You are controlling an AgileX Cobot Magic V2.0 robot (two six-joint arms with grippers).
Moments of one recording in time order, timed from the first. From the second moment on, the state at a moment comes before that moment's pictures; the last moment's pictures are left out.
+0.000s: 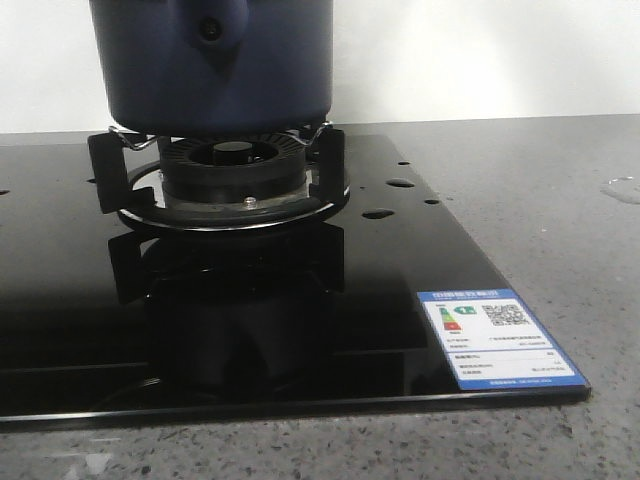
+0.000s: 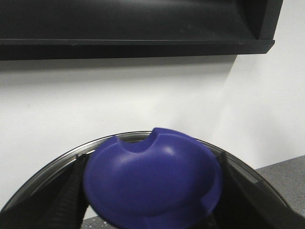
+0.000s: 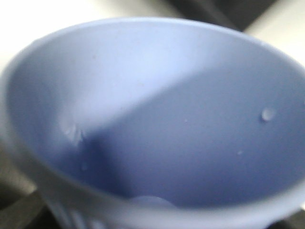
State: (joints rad) left arm -0.43 1.19 -1.03 -0.40 -0.14 0.32; right arm 0.47 1.47 -1.46 -1.11 0.54 0.57
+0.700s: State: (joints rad) left arm -0.43 1.19 -1.03 -0.40 -0.14 0.32; right arm -0.18 1.20 -0.69 -1.07 -0.49 0.86
